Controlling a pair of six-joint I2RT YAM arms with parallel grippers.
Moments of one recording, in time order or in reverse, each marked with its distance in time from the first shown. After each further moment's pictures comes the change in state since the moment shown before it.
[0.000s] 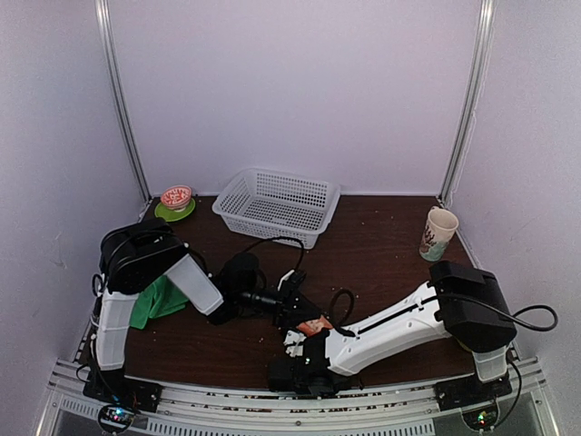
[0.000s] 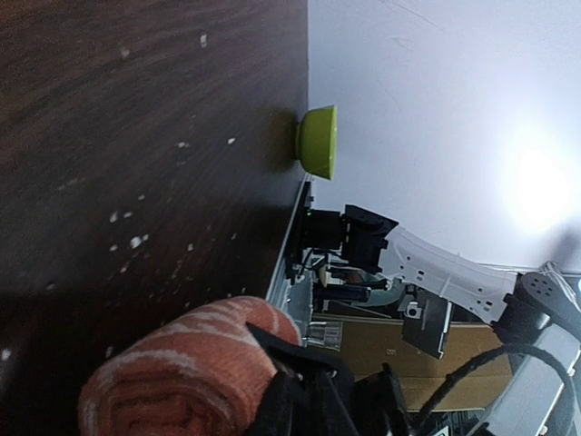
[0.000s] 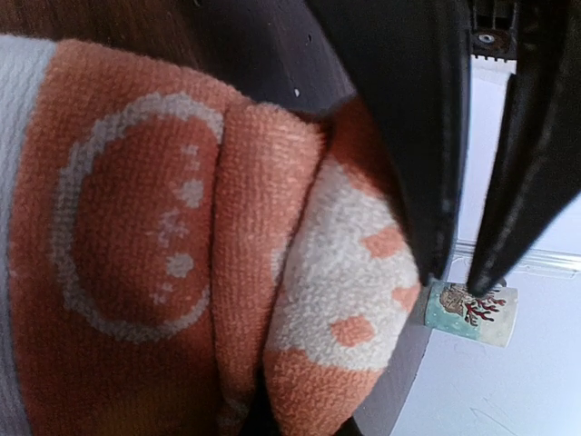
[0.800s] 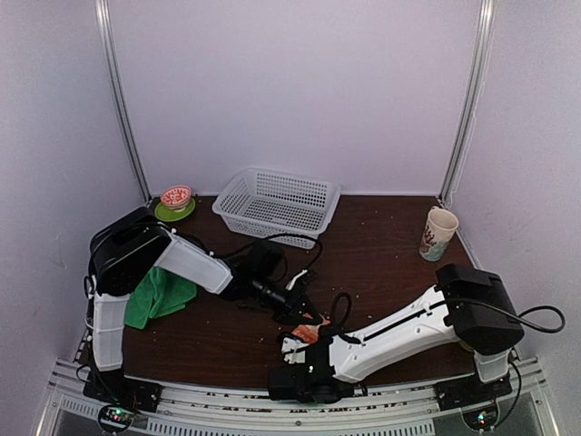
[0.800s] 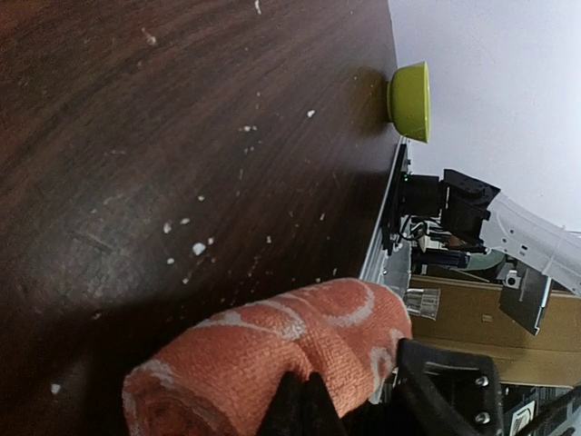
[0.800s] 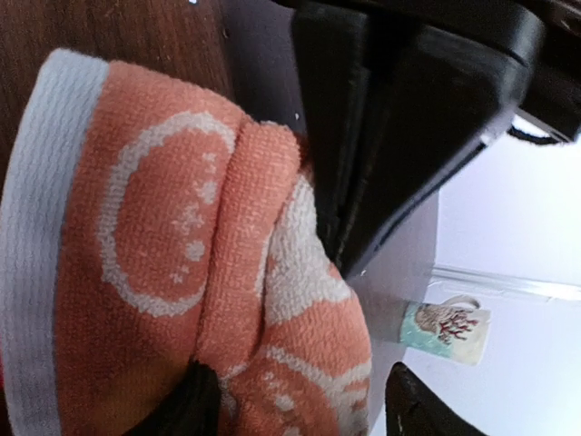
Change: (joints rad) left arm -0.017 -0.082 0.216 -0.830 -0.016 0.577; right arm 0.043 -0.021 -0.014 0.011 0.054 -0.082
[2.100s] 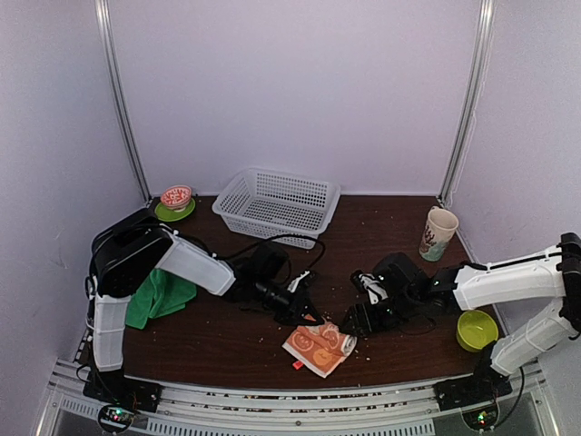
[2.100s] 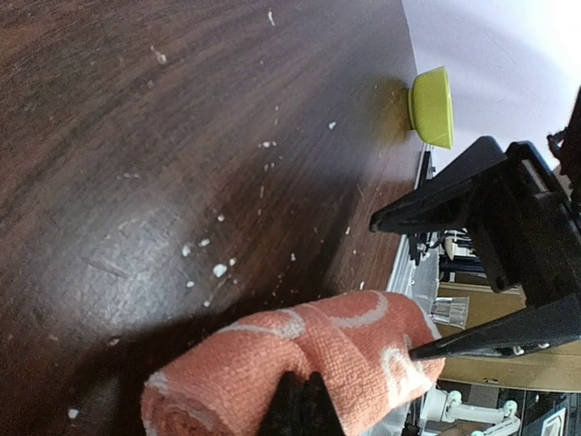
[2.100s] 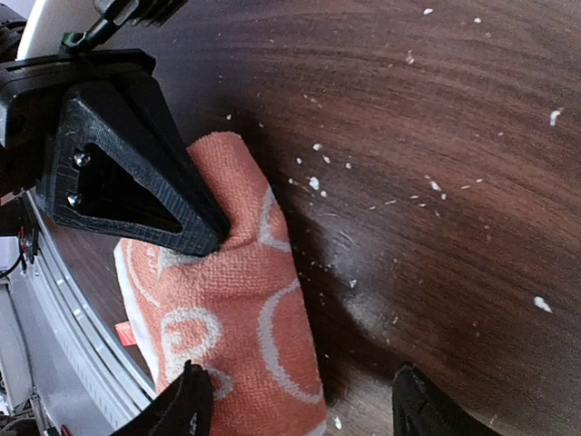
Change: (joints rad) left arm -0.023 0.010 0.014 -0.039 -0.100 0.074; right arm -0.633 -0.711 -0.659 0.742 -1.191 0.295
